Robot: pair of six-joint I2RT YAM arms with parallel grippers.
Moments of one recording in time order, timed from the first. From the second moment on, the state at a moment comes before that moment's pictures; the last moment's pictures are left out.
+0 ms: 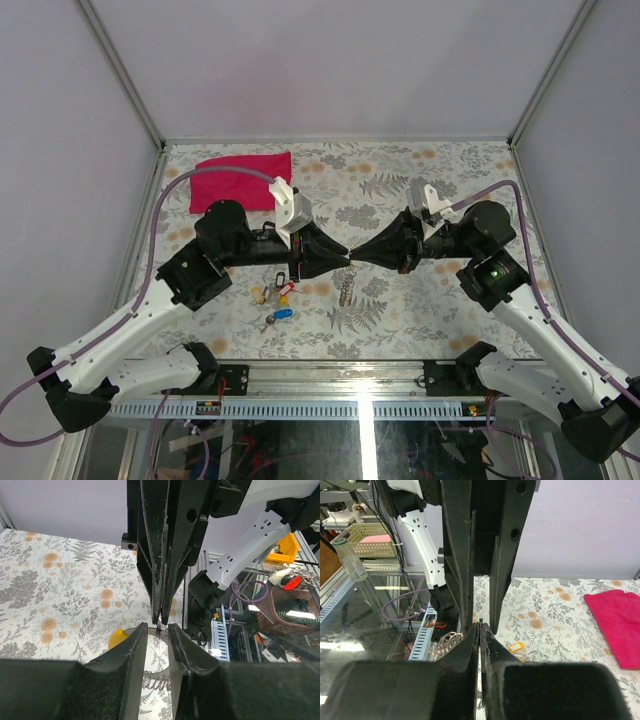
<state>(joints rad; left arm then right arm) -0.84 1.00 1.10 -0.11 0.64 -0.11 0.59 0.92 0.91 0.22 -1.03 0.19</state>
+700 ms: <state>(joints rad) -0.84 1.04 1.20 -0.30 0.66 -0.01 0.59 0.85 0.94 0.00 -0.97 0.02</state>
